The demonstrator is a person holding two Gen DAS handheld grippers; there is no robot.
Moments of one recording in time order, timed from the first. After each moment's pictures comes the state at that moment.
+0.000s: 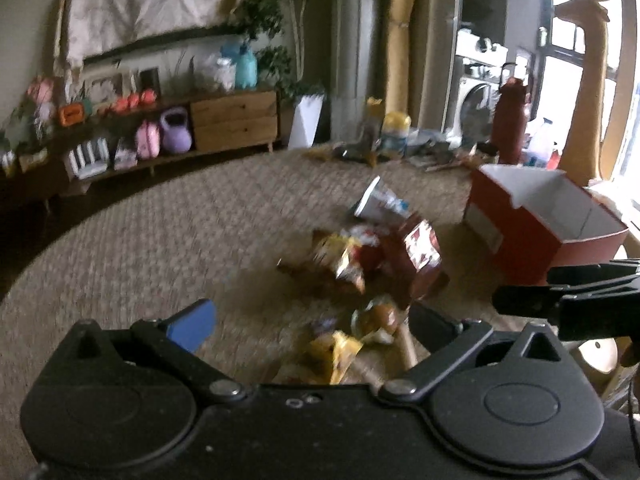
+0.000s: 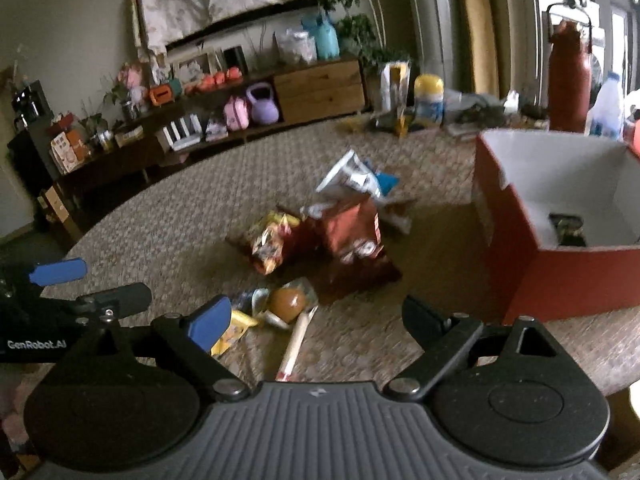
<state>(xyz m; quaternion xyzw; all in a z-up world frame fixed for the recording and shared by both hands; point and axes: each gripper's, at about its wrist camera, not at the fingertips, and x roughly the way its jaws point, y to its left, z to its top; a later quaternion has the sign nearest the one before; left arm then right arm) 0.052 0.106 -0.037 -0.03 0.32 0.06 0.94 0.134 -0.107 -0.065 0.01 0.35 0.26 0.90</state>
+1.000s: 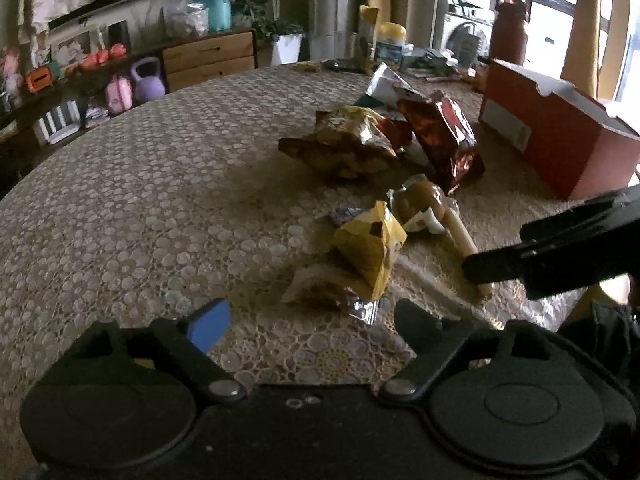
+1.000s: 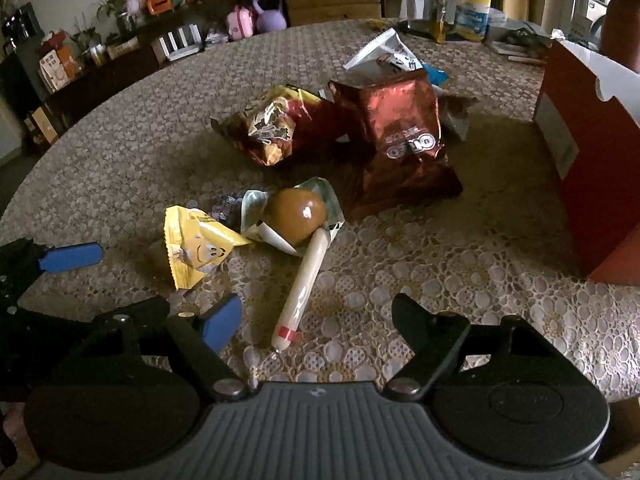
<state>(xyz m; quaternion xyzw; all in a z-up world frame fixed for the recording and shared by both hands) 0.064 0.128 -0.137 0.00 0.39 0.02 0.92 0.168 -0.042 -0.149 -0.06 0.44 0.26 0.86</state>
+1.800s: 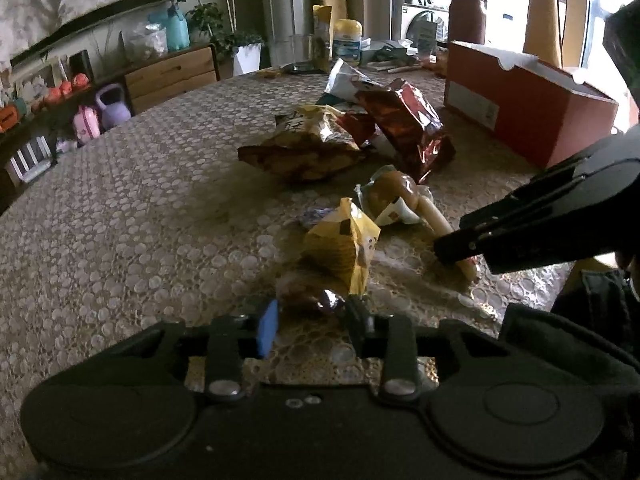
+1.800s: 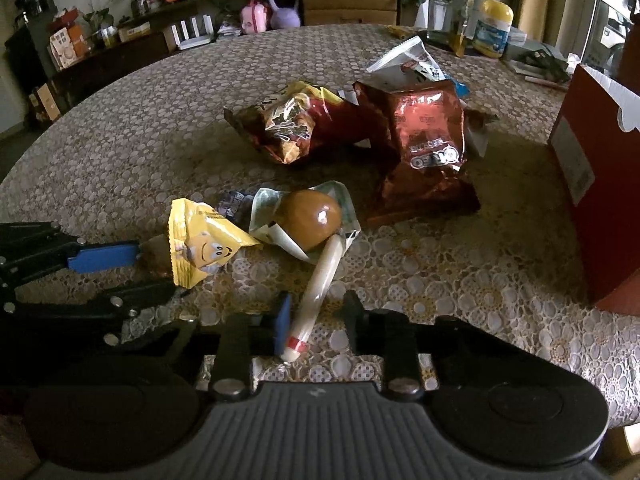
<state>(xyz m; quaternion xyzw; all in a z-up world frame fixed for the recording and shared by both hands) 0.069 0.124 -0.142 0.04 0.38 -0.03 0.92 0.167 -0.029 -0.153 -0.10 0.42 0.27 0.86</state>
